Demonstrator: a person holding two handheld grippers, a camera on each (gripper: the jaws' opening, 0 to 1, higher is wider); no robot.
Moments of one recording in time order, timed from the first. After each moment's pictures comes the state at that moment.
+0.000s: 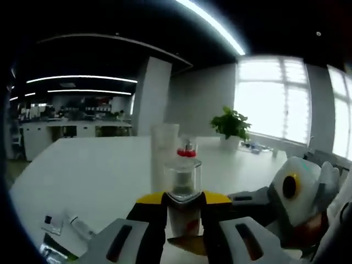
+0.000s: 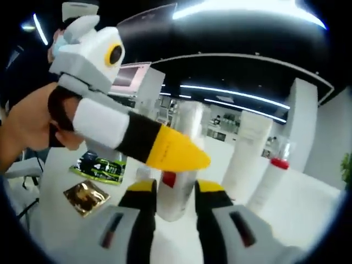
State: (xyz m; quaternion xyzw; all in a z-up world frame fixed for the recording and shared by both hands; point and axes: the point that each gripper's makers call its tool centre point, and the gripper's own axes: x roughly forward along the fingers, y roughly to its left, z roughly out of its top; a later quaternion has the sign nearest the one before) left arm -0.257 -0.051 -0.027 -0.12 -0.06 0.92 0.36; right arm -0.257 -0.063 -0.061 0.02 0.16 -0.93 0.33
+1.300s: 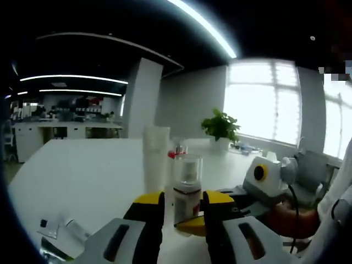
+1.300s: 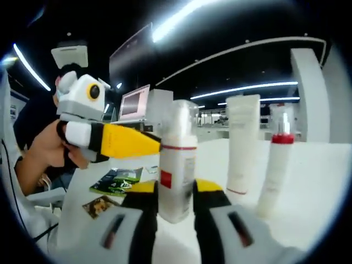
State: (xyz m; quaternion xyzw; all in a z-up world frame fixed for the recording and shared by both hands) left arm -0.248 -0.055 -0.021 -0.12 -0.06 0.91 0.40; right arm -0.265 -0.041 -0.060 0.01 0.02 -0.91 0.42
